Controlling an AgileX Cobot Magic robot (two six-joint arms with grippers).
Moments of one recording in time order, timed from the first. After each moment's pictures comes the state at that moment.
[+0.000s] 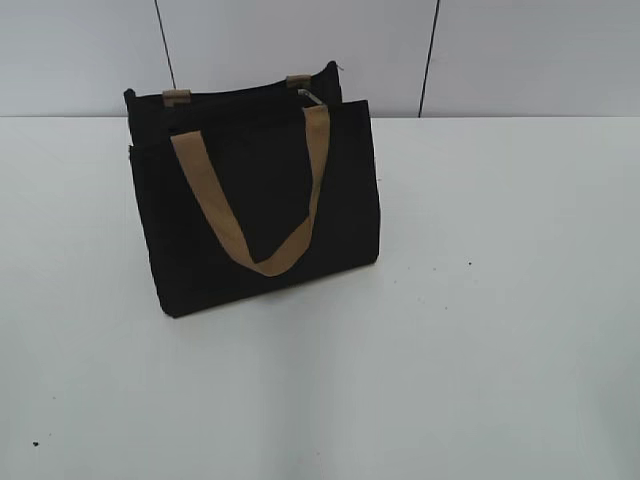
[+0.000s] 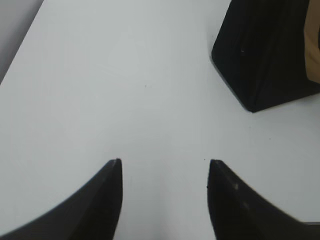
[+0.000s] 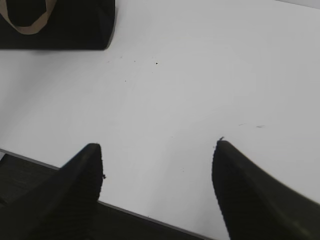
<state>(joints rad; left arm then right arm) 0.05 0.06 -0.53 -0.11 1.07 0.15 0.35 -0.01 -0.48 -0.02 1.10 -0.03</state>
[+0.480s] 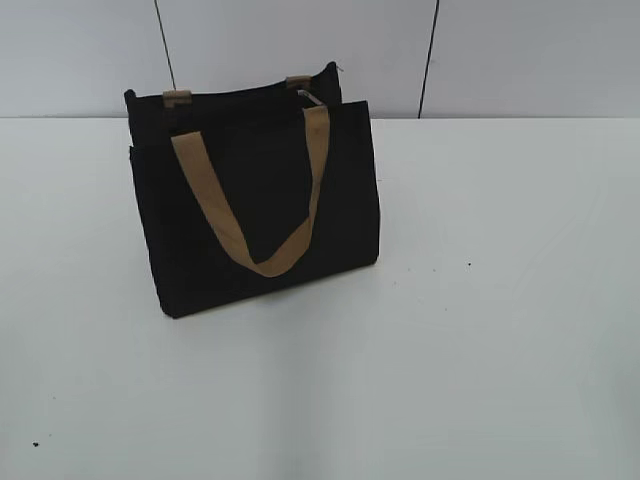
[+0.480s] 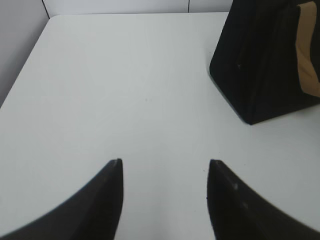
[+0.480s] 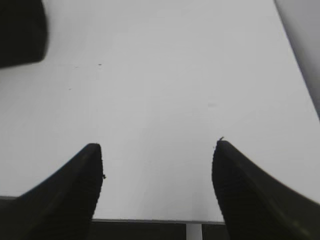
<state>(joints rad) 0.05 -0.01 -0.53 -0.11 1.07 0.15 0.09 -0.01 -0.48 -0.02 1.10 -0.03</state>
